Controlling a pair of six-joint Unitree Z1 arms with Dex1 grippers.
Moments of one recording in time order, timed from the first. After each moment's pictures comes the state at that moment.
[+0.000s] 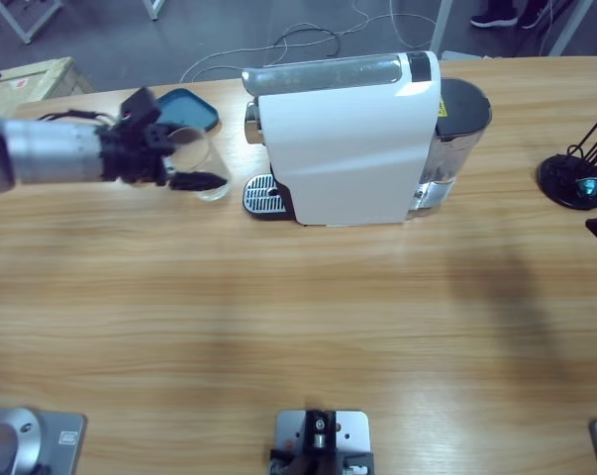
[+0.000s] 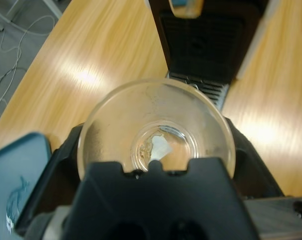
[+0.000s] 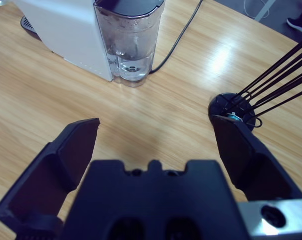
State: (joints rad) arm 0 -0.43 1.77 -0.76 -0.31 -0.50 0.70; arm 1 0.96 0.95 -0.65 0.43 -0.46 0.25
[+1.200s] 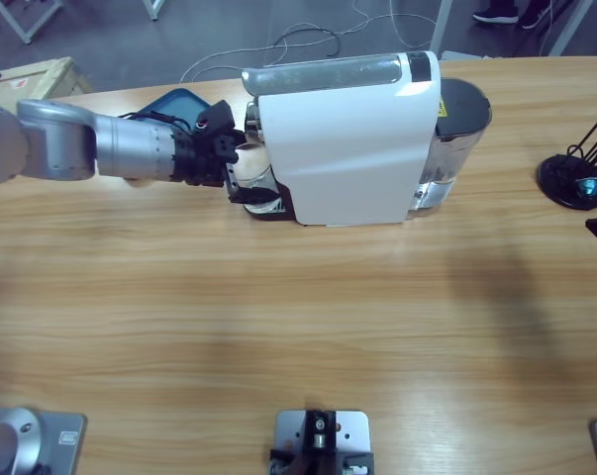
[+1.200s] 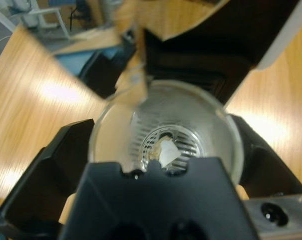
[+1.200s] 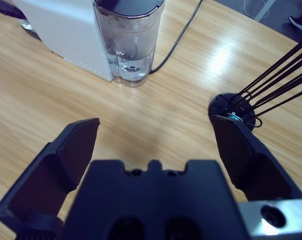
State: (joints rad) arm 0 -0.54 1.94 -0.89 -0.31 -0.54 0.69; arm 1 0.96 0.95 -0.65 0.43 -0.46 0.25
